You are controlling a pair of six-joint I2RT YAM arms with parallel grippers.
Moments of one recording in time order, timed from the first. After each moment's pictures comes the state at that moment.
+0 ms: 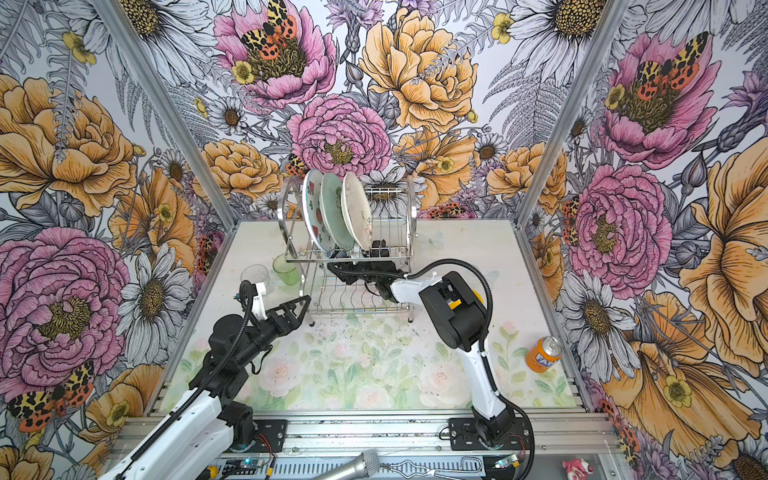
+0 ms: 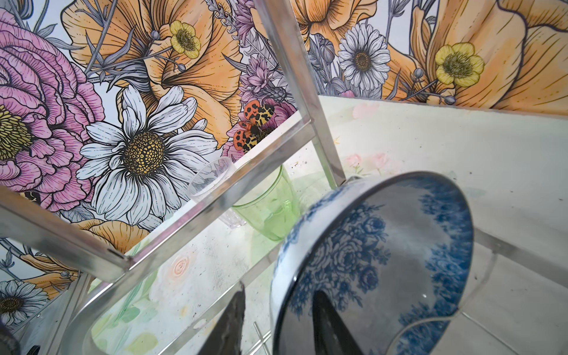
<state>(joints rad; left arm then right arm) -0.28 0.65 0.26 0.23 0.28 -0.79 0.60 2.19 1.41 0.51 -0.55 0.33</state>
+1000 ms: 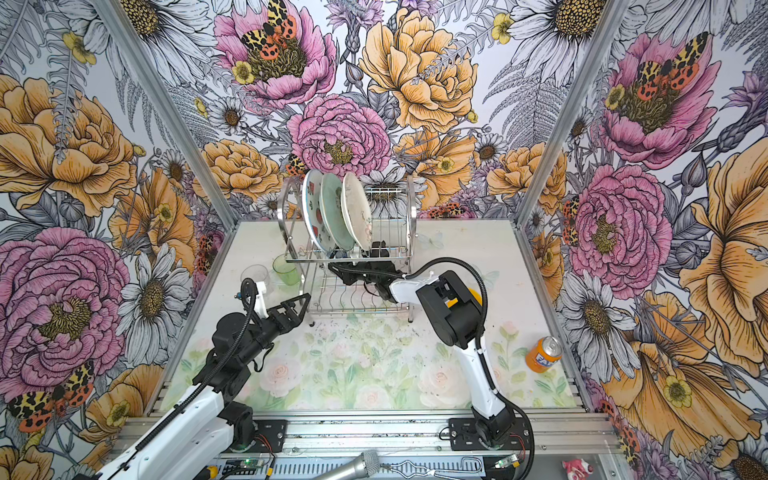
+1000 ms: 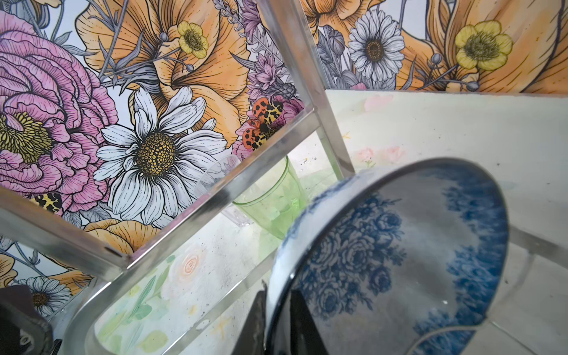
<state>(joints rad) -0.28 0.71 0.26 0.28 0.25 -0.79 0.60 2.23 1.43 0.56 -0.60 0.38</state>
